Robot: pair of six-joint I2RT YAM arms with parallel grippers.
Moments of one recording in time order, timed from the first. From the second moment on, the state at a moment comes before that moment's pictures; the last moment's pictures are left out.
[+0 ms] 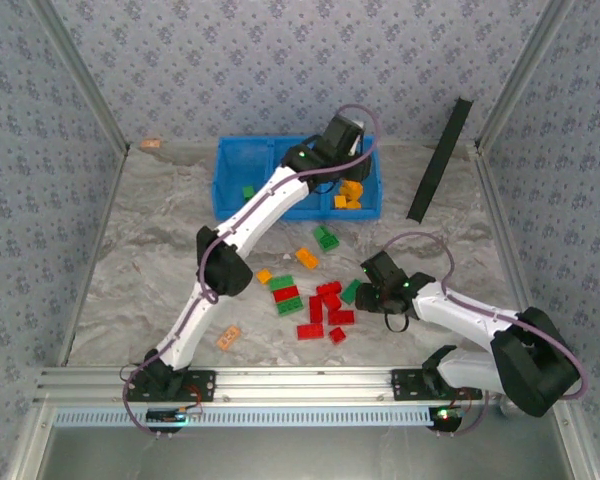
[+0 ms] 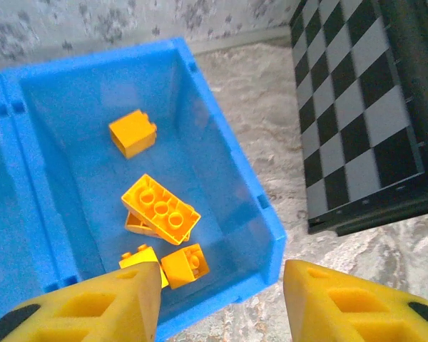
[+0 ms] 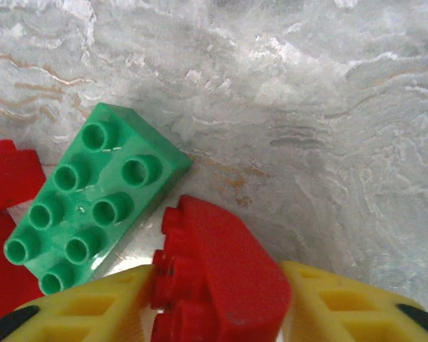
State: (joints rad) left arm -0.79 2.43 2.67 -0.89 -0.10 -0.40; right arm 0.63 1.21 0.52 -0.46 0.06 0.67
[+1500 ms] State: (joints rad) left arm -0.91 0.99 0.76 -0.89 -0.11 -0.77; right arm 0.65 2.27 2.09 -0.75 0.21 0.02
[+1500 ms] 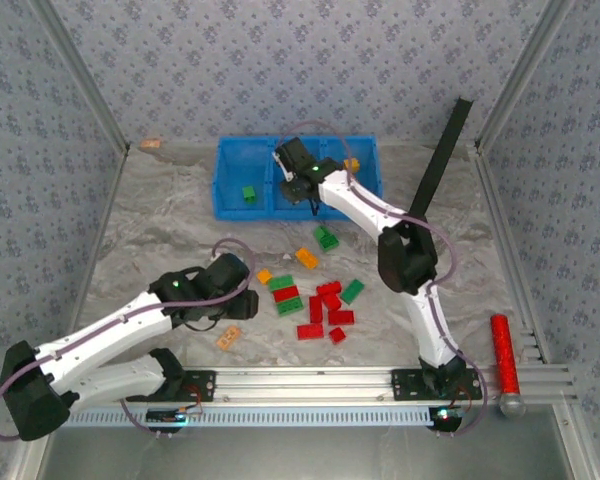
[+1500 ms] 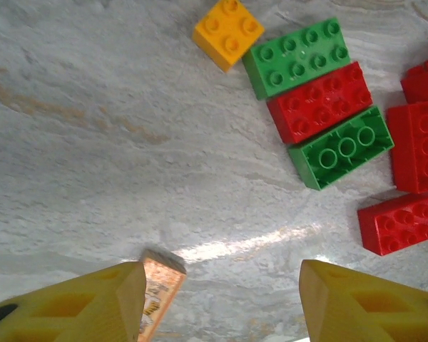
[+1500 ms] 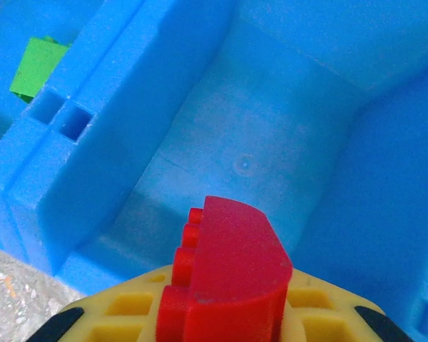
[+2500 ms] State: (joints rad) left arm -1.27 1.53 0.97 -0.66 -0.10 -1.00; right arm 0.61 2.46 2.23 -0.80 0.21 -0.05
